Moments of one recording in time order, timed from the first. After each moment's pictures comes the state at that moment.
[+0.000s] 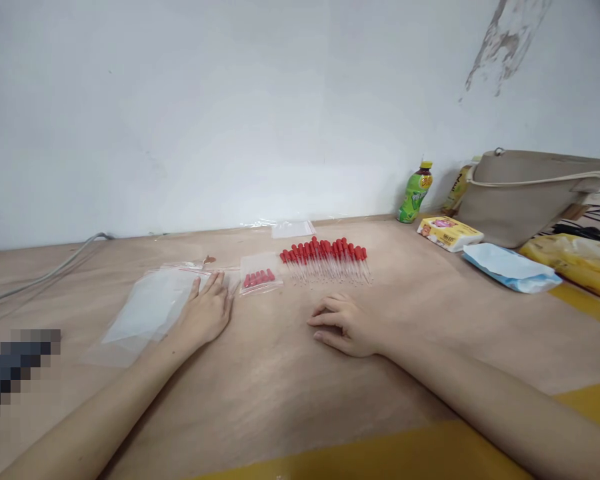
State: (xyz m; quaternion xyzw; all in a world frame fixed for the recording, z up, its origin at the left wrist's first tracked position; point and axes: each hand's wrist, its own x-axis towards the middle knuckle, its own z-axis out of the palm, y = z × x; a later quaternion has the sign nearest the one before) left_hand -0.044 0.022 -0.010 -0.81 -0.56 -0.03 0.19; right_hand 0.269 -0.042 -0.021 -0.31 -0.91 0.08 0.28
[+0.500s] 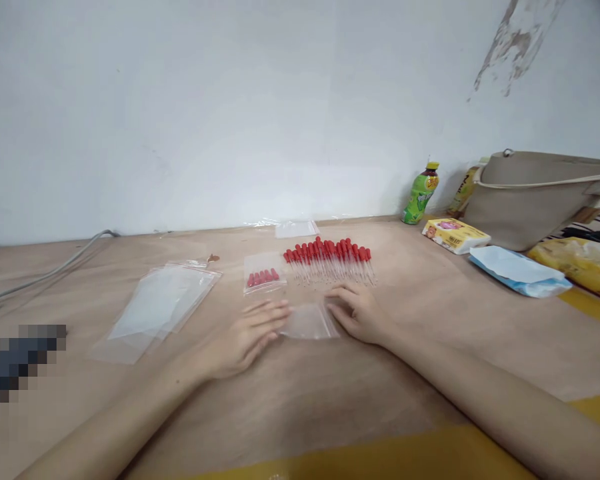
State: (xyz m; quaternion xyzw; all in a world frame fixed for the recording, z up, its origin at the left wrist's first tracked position) left_hand -0.003 -0.034 0.020 -0.96 -0.25 -0.11 -0.04; right_hand 0.277 -0.031 -0.024 -0.40 -0.83 0.02 0.39
